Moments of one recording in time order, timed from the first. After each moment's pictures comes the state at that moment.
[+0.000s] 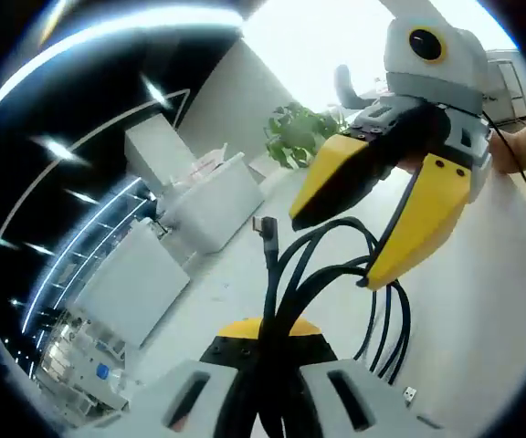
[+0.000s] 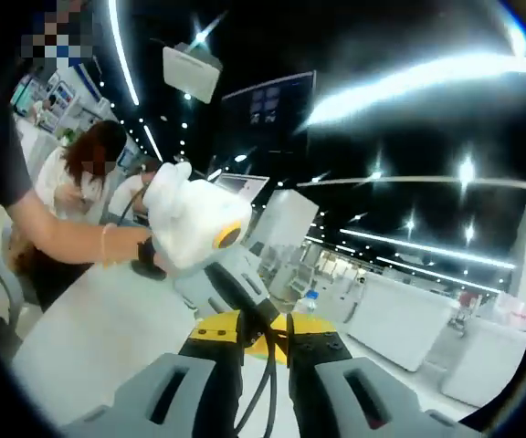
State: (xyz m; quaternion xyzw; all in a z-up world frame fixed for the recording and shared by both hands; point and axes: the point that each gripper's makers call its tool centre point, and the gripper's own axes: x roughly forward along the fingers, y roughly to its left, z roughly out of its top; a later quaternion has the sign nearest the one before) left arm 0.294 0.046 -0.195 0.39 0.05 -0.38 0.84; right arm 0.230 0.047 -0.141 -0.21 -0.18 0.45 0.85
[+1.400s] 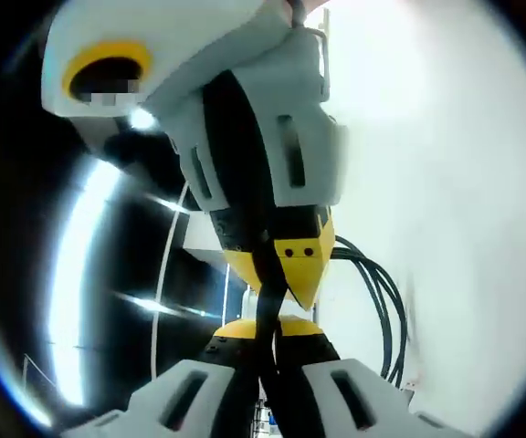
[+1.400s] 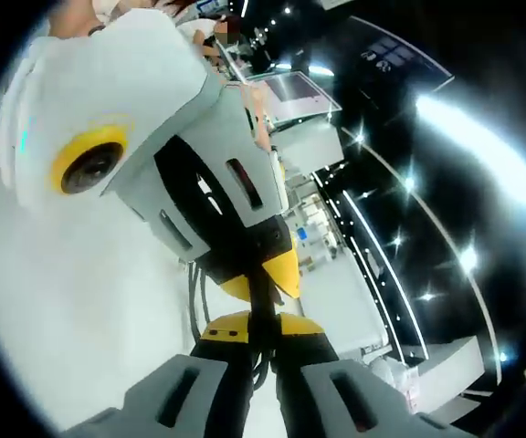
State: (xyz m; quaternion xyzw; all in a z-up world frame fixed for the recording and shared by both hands) left arm 0.251 0.040 -0.187 0.66 -0.22 -0.16 0.70; right arm 0.244 0.050 -0.191 -0.55 -0.13 0.32 0.76
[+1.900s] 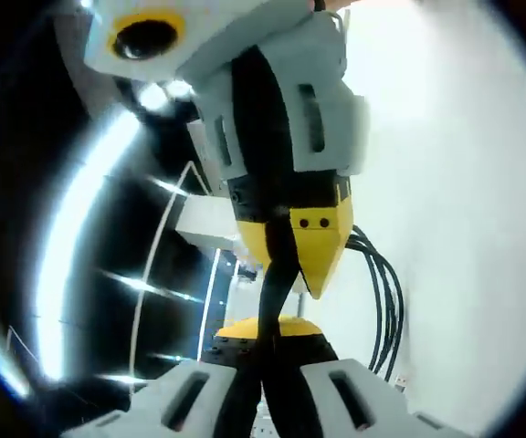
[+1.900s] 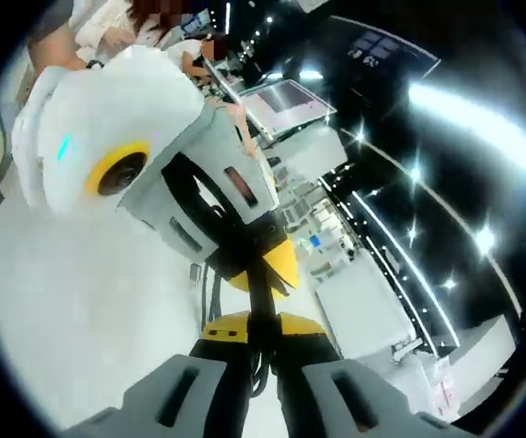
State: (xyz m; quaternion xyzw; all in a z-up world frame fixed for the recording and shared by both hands) left arm 0.248 0.060 -0.190 0.64 -0.14 -0.20 0.73; right arm 0.226 0.062 -0.194 -0.45 -0.10 0.40 0.79
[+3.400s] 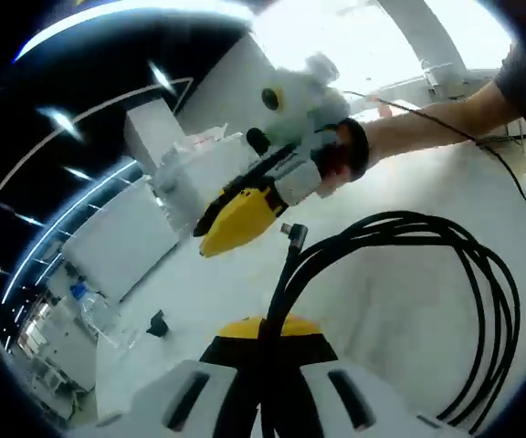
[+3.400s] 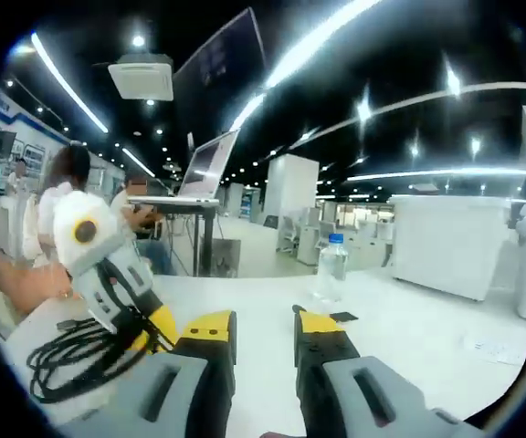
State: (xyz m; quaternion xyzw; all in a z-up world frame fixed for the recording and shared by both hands) left arm 0.274 0.150 -0.256 0.27 0.03 -0.41 0.87; right arm 0.354 0.150 -0.226 -0.08 -0.02 0.50 0.87
